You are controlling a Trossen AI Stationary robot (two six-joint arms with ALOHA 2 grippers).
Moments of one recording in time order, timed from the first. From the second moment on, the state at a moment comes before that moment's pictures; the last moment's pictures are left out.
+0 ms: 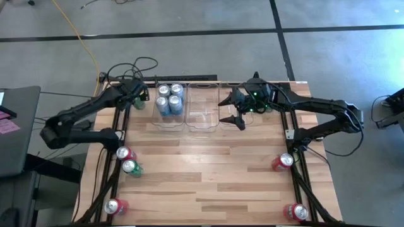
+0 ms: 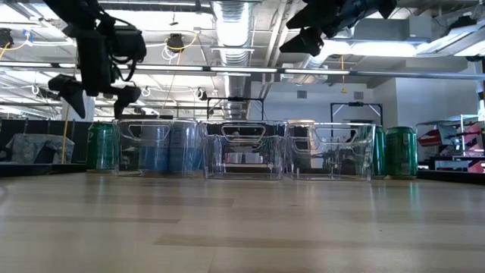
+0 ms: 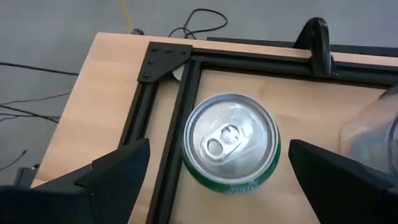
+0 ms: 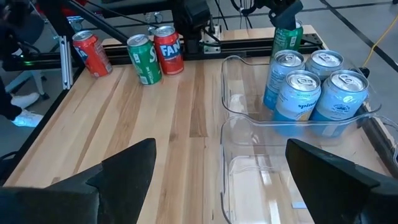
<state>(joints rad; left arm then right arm) 0.81 1.09 0.80 -0.82 -0.65 -0.77 -0.31 1.25 1.05 -0.26 -0.33 -0.08</state>
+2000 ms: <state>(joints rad) 0.06 0.78 0.72 -0.94 -0.48 -0.93 -0.18 1.25 1.05 -0.34 -0.31 -0.05</state>
